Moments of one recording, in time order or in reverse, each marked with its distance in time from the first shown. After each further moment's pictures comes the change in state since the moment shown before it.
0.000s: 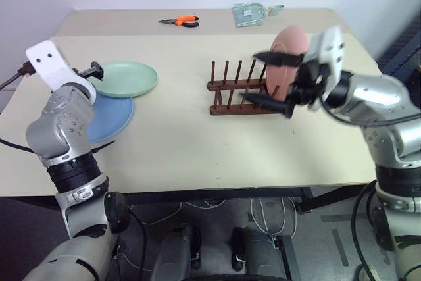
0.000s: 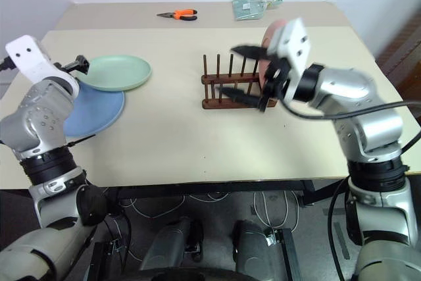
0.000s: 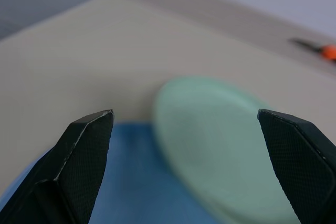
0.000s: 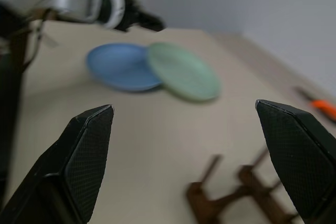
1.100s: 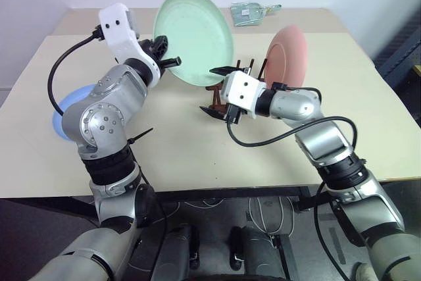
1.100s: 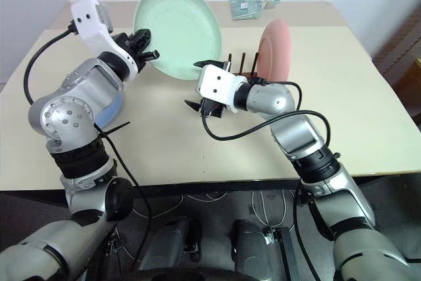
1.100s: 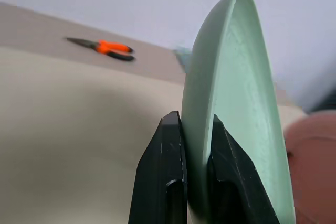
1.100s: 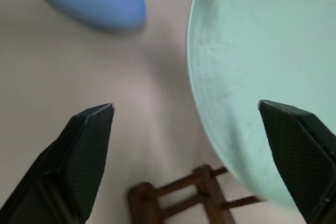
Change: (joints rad) left arm -0.085 -0.215 -0.212 -0.340 -0.311 0.153 -0.085; right arm -0.146 0.245 0.380 0.329 -0.677 -0.415 -0.249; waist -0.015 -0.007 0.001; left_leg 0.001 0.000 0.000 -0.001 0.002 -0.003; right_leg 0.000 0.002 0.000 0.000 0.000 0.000
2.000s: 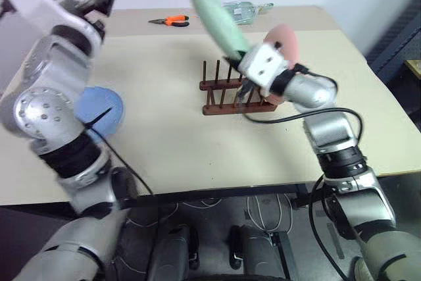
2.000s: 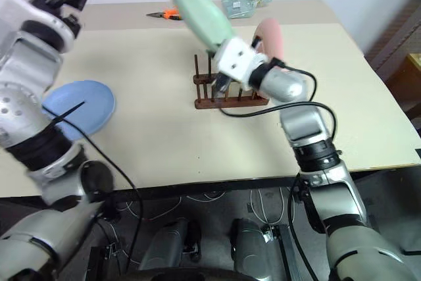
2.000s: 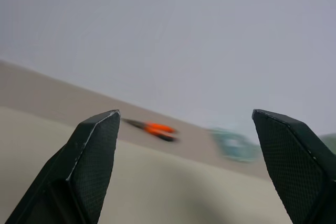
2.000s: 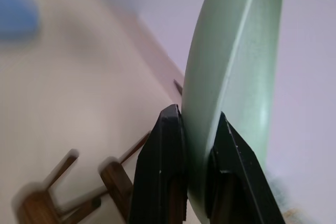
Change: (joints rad) left arm 0.093 0.360 0.044 0.061 0.072 -0.259 -0.168; right arm -0.010 0.025 -0.364 -0.024 0.228 0.097 -0.004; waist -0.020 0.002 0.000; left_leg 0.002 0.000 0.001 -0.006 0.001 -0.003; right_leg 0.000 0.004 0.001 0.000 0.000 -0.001
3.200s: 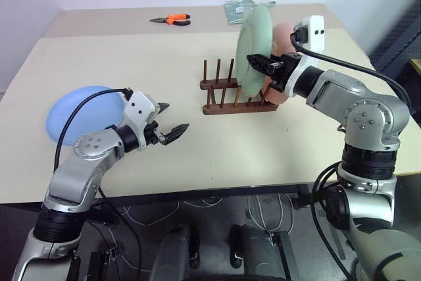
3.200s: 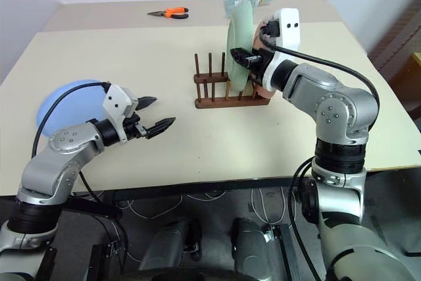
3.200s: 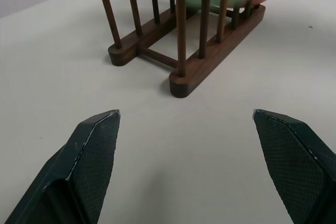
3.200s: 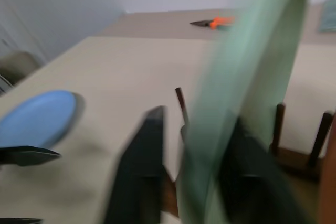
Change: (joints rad) left arm 0.479 0.158 -0.431 -0.034 0.129 -0.350 -0.635; right arm -0.017 0.002 -0.168 -0.158 0.518 0.766 -0.358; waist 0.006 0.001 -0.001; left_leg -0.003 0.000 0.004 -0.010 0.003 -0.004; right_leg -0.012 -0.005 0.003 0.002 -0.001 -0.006
